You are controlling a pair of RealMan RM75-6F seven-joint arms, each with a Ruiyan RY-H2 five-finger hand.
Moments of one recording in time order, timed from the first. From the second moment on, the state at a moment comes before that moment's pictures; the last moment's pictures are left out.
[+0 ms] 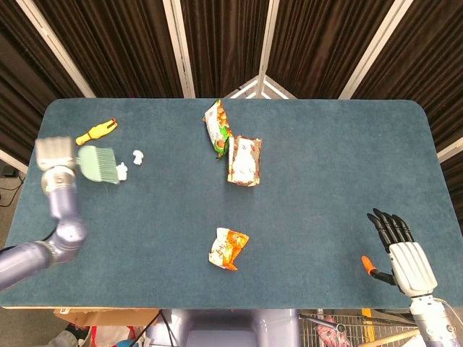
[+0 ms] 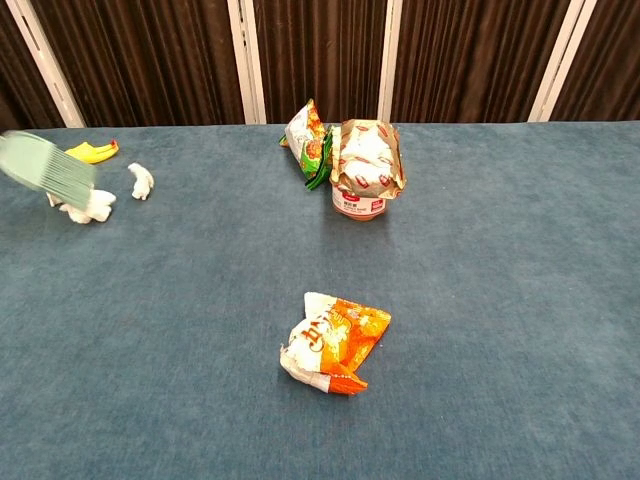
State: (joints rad) left arm -0.86 -1.37 -0.41 -1.29 0.17 1.07 1.23; right arm 0.12 -1.13 -0.01 -1.63 -1.63 1.46 0.17
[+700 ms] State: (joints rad) left arm -0.96 -1.62 -0.43 -1.04 0.36 1.01 0.91; right arm 0.12 -1.13 0.00 -1.63 -1.61 1.45 0.17
